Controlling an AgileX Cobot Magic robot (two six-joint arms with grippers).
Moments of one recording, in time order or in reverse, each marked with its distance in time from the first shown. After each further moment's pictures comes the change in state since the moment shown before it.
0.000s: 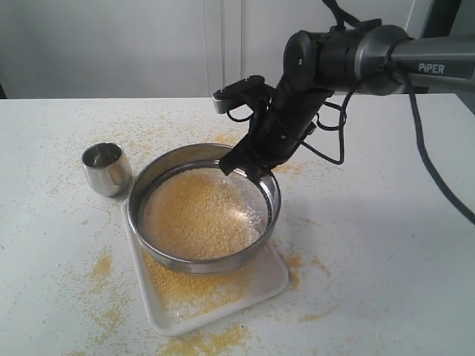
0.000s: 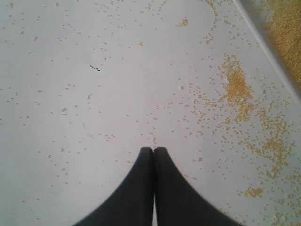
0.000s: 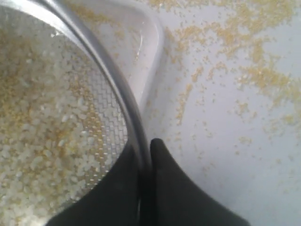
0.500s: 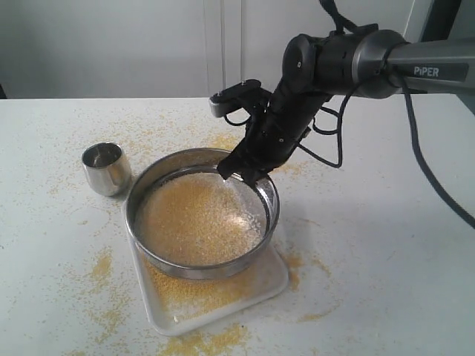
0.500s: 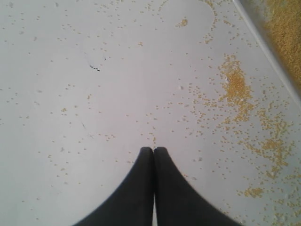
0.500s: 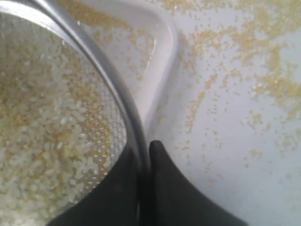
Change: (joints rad) left arm 0.000 0.000 0.000 0.000 0.000 0.000; right arm -0.003 0.017 0.000 0.040 -0.001 -0.064
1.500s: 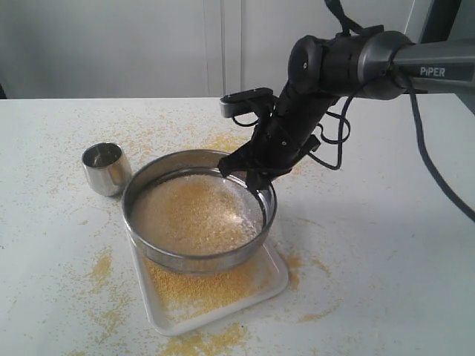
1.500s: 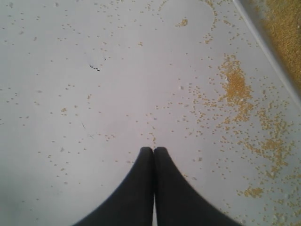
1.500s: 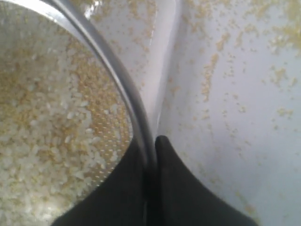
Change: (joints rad) left arm 0.000 0.000 0.000 0.000 0.000 0.000; right arm -0.010 -0.010 0.025 0.049 0.031 0.099
